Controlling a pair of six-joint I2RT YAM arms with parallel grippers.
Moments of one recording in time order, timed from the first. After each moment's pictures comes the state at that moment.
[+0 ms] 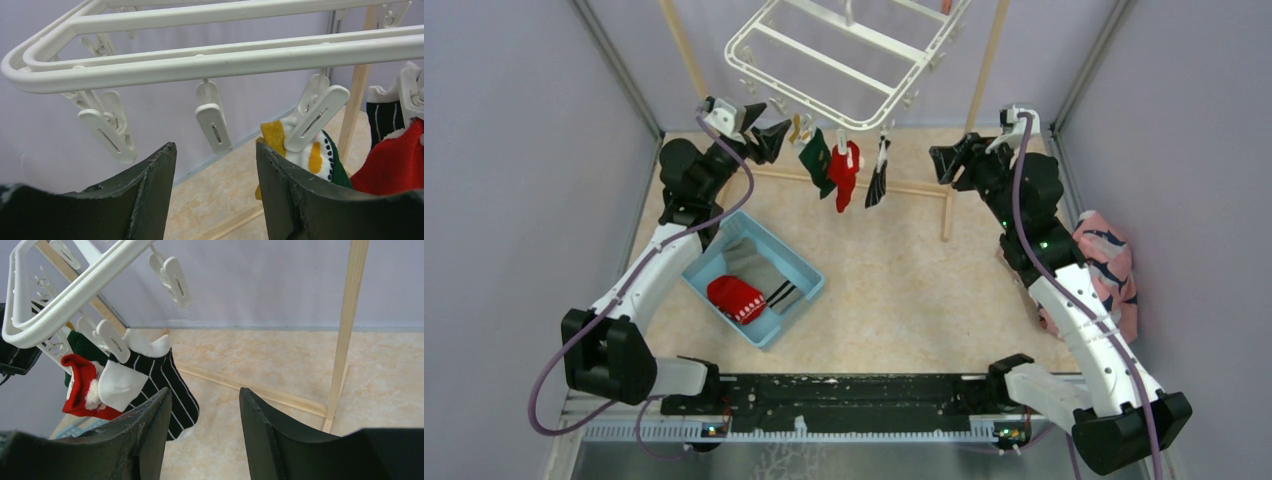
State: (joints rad) left arm -0.25 1.34 1.07 0.58 0.39 0.04; right arm 0.34 0.99 1.10 -0.10 -0.05 0.33
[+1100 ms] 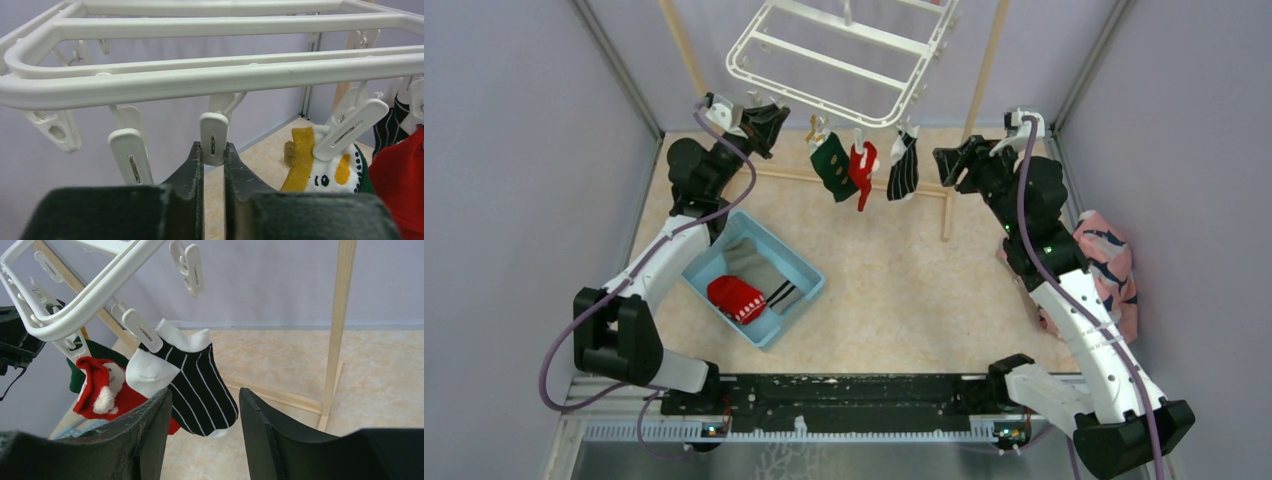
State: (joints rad) left arm -0.25 1.43 1.08 0.76 0.41 -0.09; right arm 0.34 0.97 1.10 -0.12 -0.03 0.33
